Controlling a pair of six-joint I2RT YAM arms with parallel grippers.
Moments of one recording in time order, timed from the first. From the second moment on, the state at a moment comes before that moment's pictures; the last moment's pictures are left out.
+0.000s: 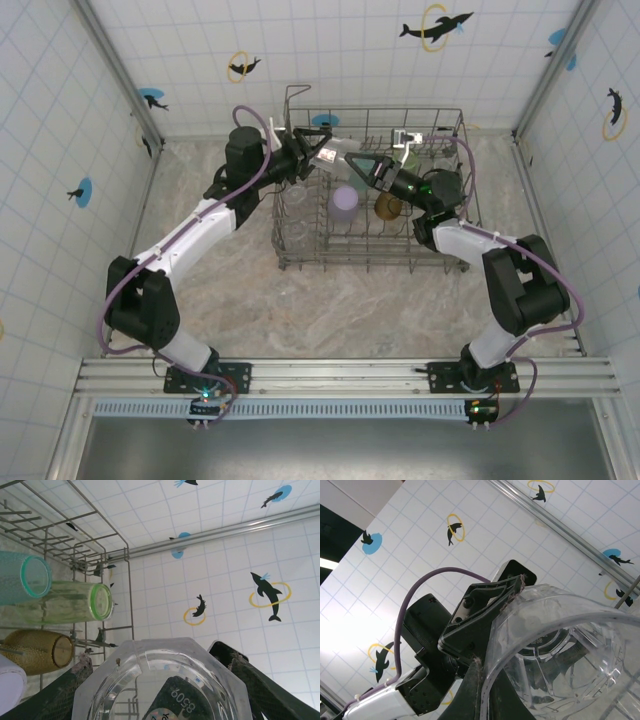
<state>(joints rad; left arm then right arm) -0.46 1.57 1.26 0.18 0.55 -1.24 0.42 1.65 0.91 1.23 -0.75 1.28</state>
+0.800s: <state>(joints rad) -0.47 1.61 1.40 0.00 0.33 -0.83 0.36 1.44 0.86 0.85 -0.70 1.04</state>
